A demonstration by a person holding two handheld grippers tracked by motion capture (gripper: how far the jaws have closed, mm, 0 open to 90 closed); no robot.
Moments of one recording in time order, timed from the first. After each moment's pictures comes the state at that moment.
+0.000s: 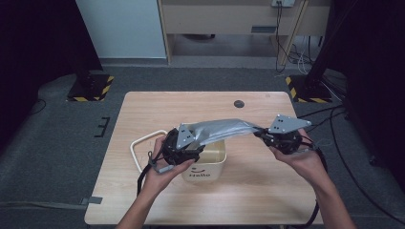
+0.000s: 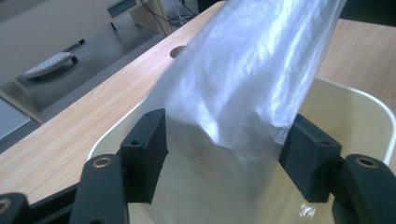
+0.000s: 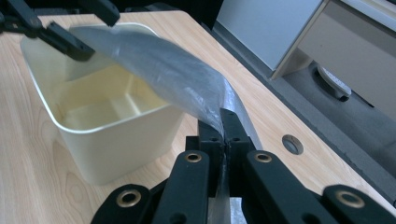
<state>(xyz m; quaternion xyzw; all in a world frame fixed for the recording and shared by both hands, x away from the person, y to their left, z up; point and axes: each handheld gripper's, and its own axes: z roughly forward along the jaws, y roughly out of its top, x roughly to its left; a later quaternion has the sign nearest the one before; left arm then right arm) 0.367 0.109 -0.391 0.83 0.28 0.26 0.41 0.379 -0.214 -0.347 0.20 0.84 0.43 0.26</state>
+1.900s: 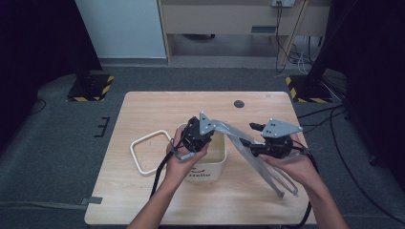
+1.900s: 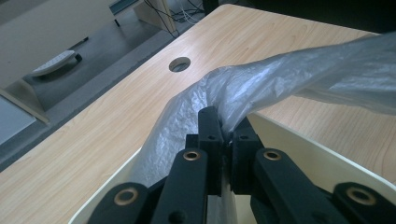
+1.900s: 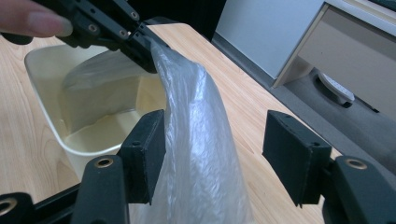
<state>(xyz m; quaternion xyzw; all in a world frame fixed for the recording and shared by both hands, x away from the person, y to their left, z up) 0.397 0.058 -0.378 0.83 0.29 0.27 0.39 0.375 -0.196 -0.362 0.21 0.82 0.46 0.26</state>
